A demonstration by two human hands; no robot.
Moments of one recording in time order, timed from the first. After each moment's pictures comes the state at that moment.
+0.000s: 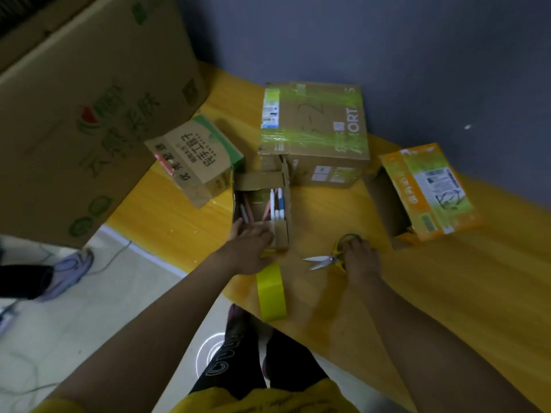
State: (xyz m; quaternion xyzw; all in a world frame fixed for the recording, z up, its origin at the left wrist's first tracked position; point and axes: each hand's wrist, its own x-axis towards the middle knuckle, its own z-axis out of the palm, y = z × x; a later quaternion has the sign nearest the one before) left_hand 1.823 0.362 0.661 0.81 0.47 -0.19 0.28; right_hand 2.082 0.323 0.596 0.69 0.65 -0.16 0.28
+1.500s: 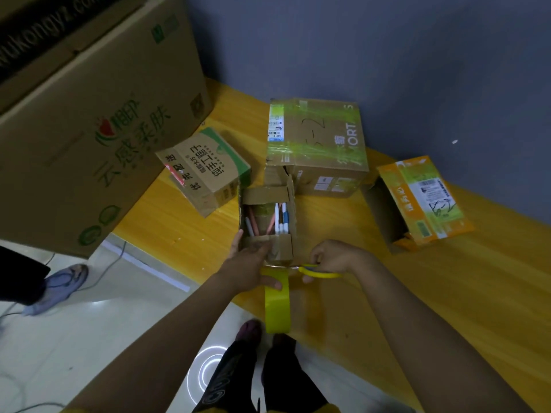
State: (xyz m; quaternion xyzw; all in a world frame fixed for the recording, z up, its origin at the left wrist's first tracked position) left_hand 1.798 0.337 0.651 0.83 0.49 -0.10 0.27; right_hand 2.023 0.360 0.672 0.59 0.62 -0.48 0.19
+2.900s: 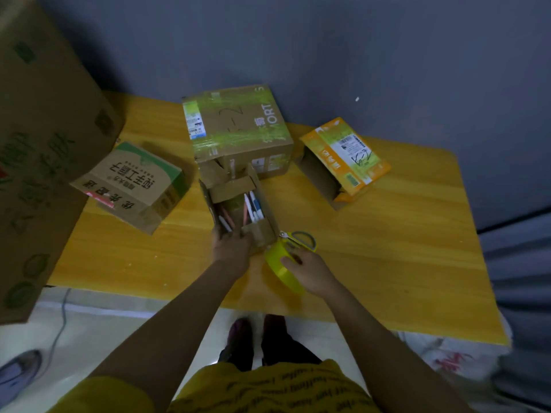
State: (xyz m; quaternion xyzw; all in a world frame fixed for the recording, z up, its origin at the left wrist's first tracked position) left_hand 1.861 0.334 0.653 0.87 0.45 -0.21 0.06; right_hand 2.010 0.231 0.674 0.77 0.44 -0.44 -0.16
